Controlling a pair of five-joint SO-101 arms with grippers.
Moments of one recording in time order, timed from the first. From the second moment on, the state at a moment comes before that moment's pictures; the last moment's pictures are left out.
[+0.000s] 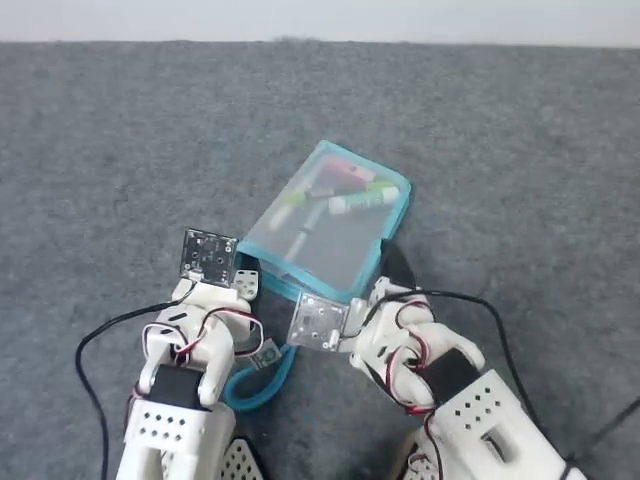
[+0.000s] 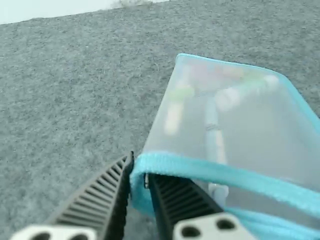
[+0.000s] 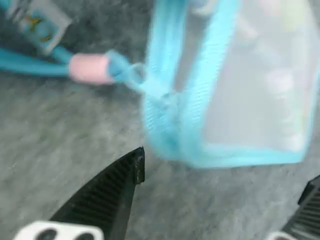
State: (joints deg) left arm 3.4 -85.6 92.6 37.8 2.6; right arm -38.5 -66.9 77.5 47.8 42.2
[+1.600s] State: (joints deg) left arm 3.2 -85.7 81.6 52.4 2.6; right arm -25.8 -12.2 35.4 41.8 19.0
